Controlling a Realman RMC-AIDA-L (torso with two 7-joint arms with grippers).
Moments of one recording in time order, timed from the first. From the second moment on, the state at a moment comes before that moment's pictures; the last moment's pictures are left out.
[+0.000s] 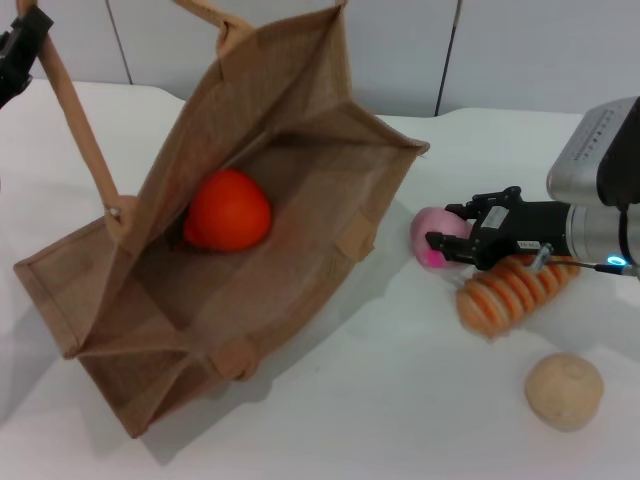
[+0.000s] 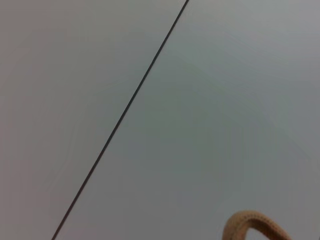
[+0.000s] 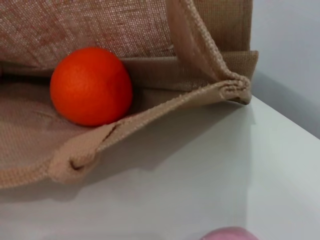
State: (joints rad) left arm -0.52 -2.03 0.07 0.33 -1.57 -1.49 1.90; right arm 0.86 2.01 -0.90 -0.22 -1.97 -0.89 1.19
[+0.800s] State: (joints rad) left arm -0.51 -2.03 0.07 0.33 -1.57 -1.49 1.89; right arm 0.82 2.02 -0.89 -0.31 -1.96 -0.99 1.22
